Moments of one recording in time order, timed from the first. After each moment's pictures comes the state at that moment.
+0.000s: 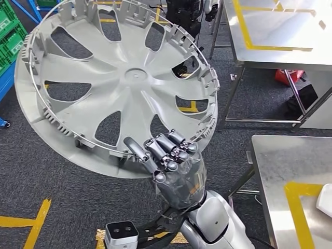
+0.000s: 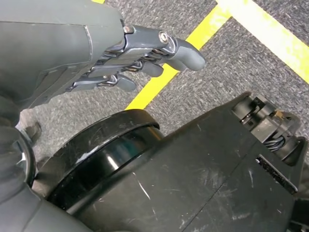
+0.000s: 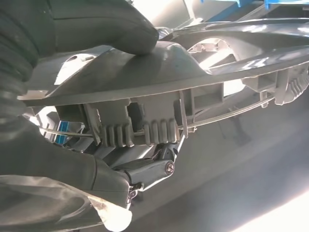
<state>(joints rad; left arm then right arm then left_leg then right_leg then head) -0.12 -0.20 0.40 -0.20 -1.09 -0.01 -0.03 -0.22 0.14 0.69 -1.86 1.57 -0.69 -0.06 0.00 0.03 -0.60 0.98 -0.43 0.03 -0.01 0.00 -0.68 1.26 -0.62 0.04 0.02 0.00</state>
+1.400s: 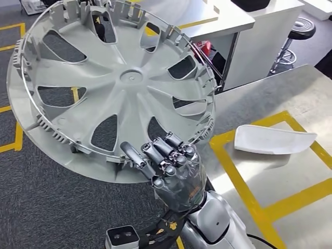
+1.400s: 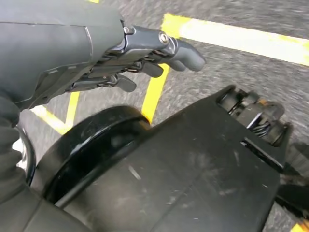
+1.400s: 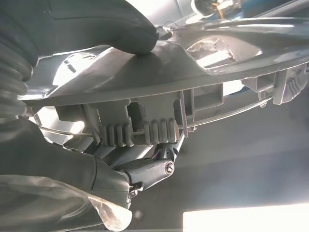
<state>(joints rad) -0.13 -0.20 0.37 -0.20 -1.10 -0.03 0.00 -0.21 0.14 0.69 -1.88 1.57 -0.69 -0.11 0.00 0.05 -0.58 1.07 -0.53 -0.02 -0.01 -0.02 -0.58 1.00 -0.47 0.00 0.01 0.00</state>
